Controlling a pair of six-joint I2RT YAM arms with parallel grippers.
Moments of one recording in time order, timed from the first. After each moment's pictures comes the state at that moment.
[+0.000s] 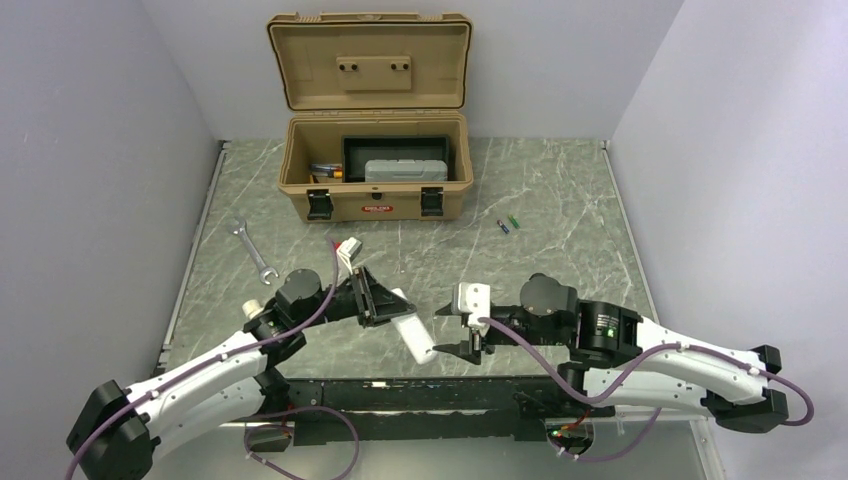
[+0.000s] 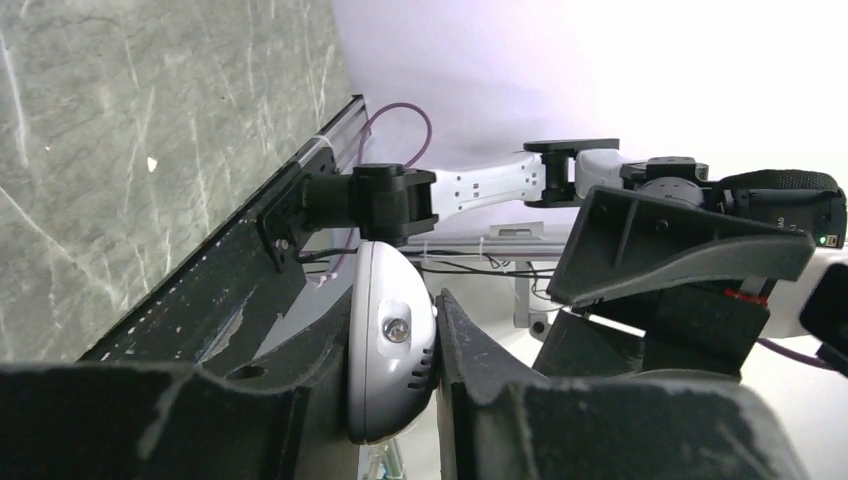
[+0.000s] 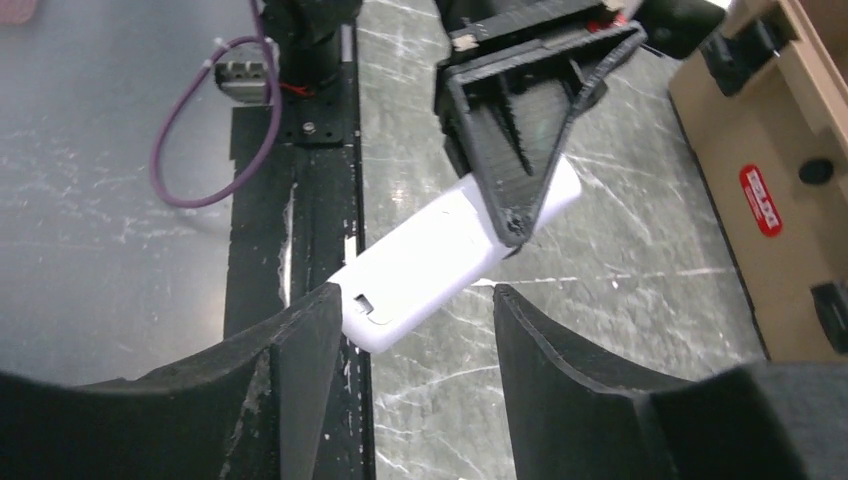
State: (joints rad) left arm -0.77 0.80 0.35 0.34 0.50 -1.33; right arm 1.28 0.73 0.86 -0.41 -0.13 -0.18
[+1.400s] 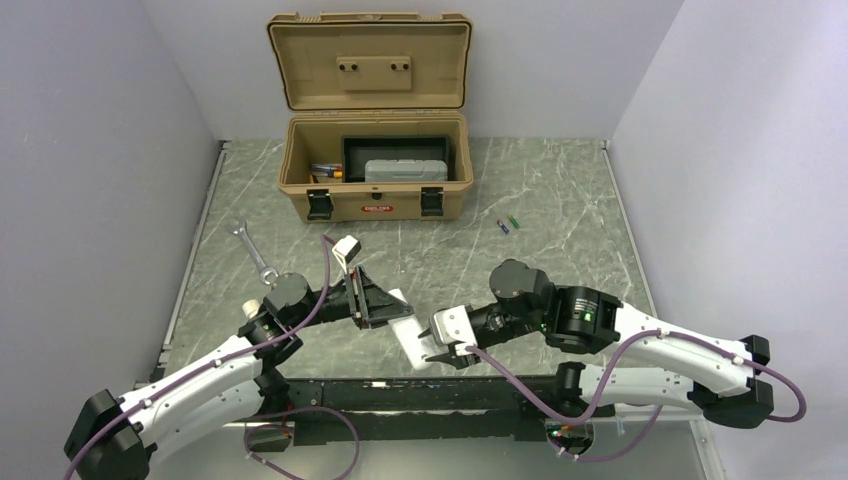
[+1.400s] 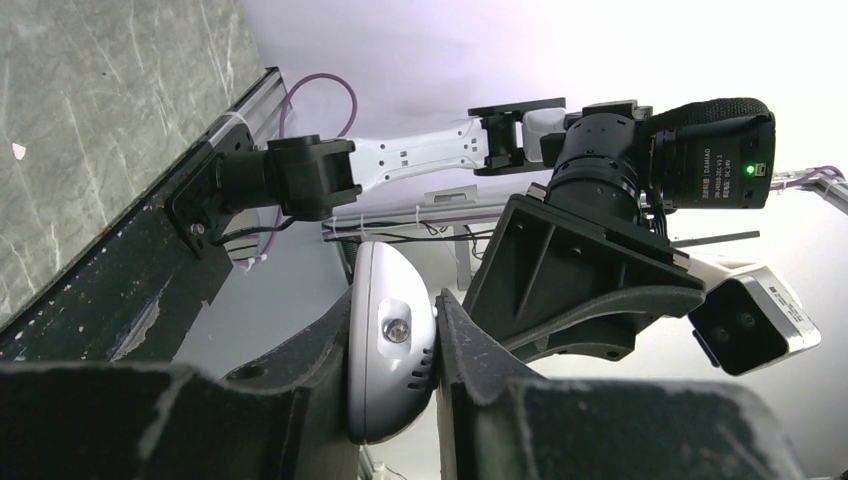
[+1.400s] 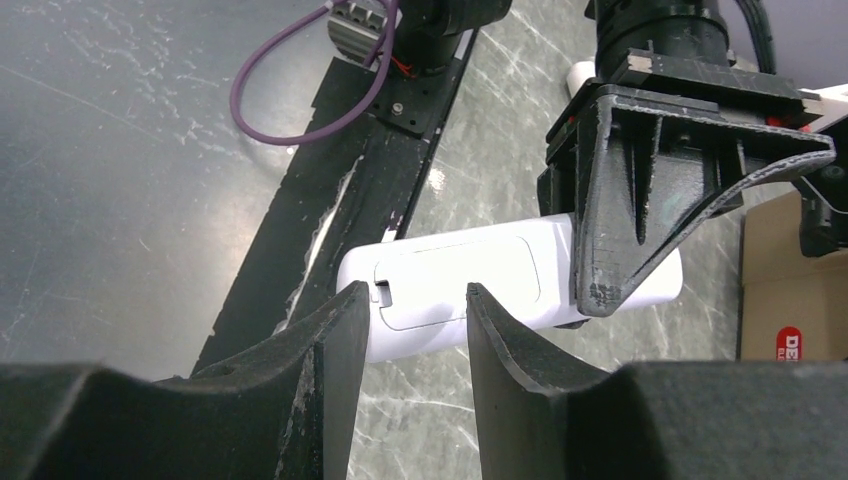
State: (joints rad) left arm -0.77 0.74 0.34 0.47 0.58 -1.46; right arm 1.23 0.89 0.99 -0.53 -0.49 -0.52
